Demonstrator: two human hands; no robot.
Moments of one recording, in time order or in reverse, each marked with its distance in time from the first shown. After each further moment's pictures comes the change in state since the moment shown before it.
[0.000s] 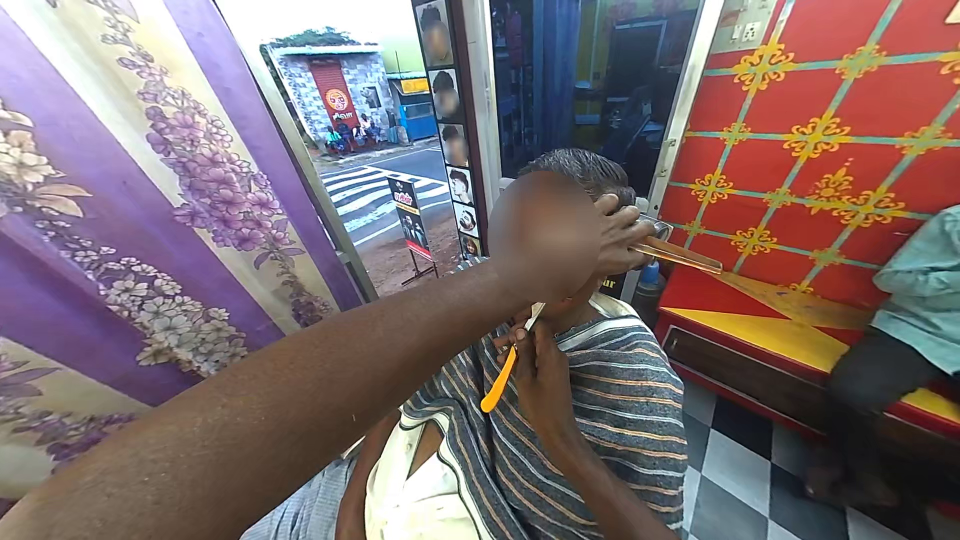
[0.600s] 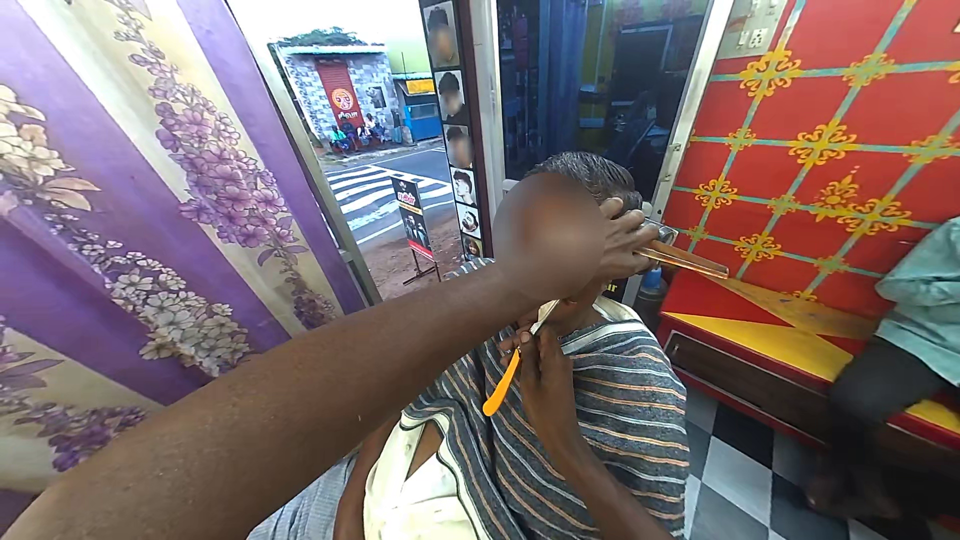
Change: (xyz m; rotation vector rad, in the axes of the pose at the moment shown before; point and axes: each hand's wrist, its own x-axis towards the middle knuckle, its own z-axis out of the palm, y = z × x) left_hand 0.000 0.000 0.002 -0.040 0.007 -0.014; right_hand -0.001 0.004 0.000 0.014 0.003 -0.017
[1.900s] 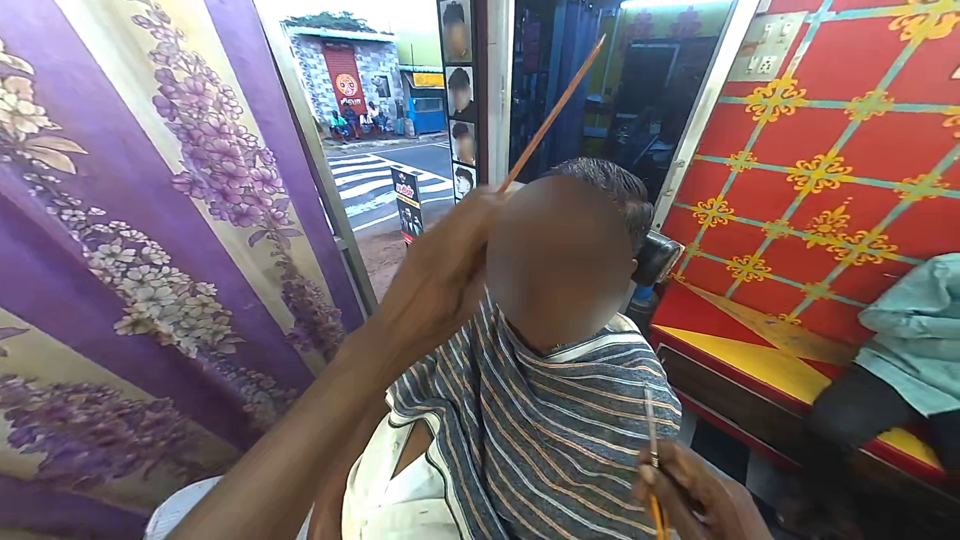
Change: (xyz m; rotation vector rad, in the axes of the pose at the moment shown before) left_hand -0.162 0.032 -0.013 -0.623 0.851 -0.593; right_hand -0.077 -0.035 -0.183 -0.308 -0.359 0.104
